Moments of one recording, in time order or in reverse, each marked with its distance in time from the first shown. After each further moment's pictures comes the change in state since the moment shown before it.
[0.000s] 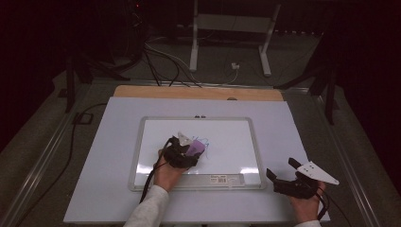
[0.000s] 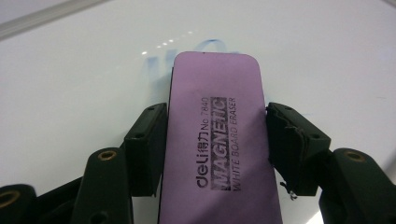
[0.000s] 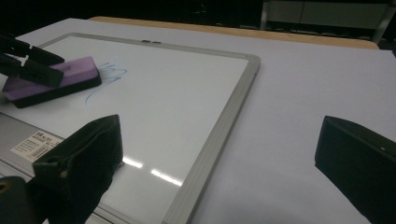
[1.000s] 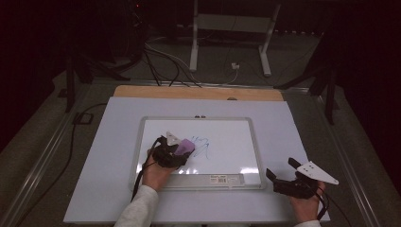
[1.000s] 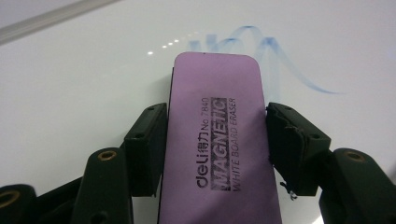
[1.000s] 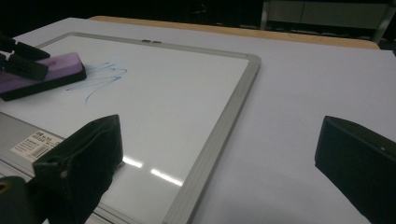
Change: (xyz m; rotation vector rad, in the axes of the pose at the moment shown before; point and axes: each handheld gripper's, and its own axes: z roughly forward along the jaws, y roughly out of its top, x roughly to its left) left arm 0.024 -0.014 -0.015 -0.003 0.014 0.000; right arm 0.001 0.000 0.000 0.001 0.000 -0.002
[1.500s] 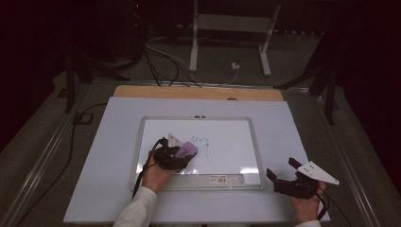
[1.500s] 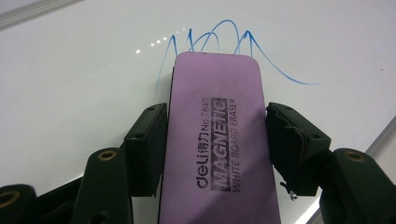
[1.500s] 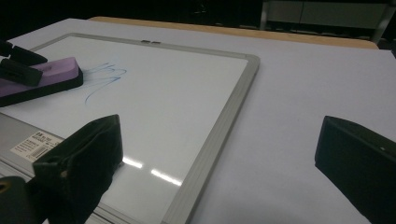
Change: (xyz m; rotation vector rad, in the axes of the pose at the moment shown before) left arm 0.010 -0.005 -0.006 0.002 -0.009 -0.012; right arm -0.001 0.000 -0.001 -0.002 -0.001 0.005
